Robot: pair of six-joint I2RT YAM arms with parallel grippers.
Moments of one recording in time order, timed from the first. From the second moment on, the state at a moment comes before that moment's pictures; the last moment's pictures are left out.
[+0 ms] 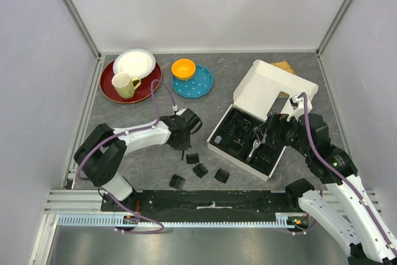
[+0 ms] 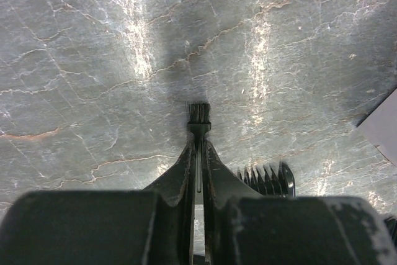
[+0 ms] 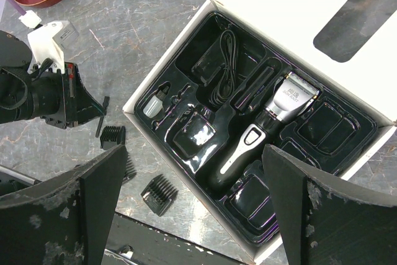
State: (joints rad) left arm -0.78 1.60 0.89 -0.54 -0.22 -0.71; right arm 0.42 0.60 0.82 -0.72 -0.01 0.47
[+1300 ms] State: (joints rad) left arm -0.98 1.68 1.26 -0.51 -0.23 -0.52; right arm 0.42 0.59 0.82 -0.72 -0.01 0.49
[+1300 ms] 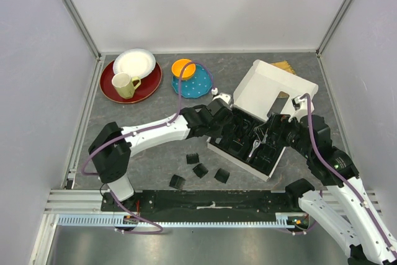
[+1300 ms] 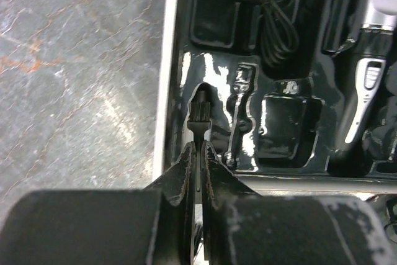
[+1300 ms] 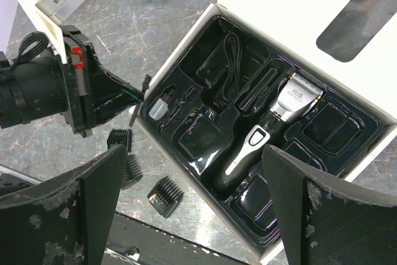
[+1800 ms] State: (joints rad) left arm -1.04 1.80 1.36 -0.45 -0.22 -0.47; right arm 0.42 0.56 0.80 -0.72 -0.01 0.50
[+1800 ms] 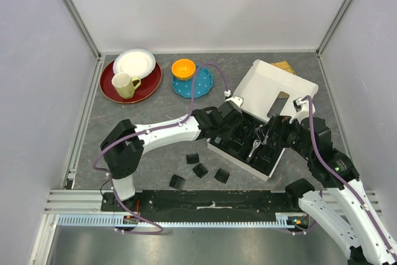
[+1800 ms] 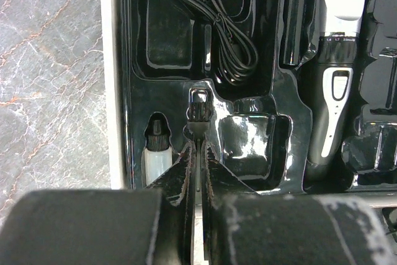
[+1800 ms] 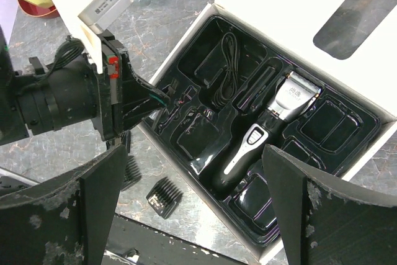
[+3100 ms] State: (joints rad) left arm -1.05 1.89 1.36 -0.42 -0.24 -0.45; right arm 0.42 0.55 0.80 -0.73 0.03 0.50
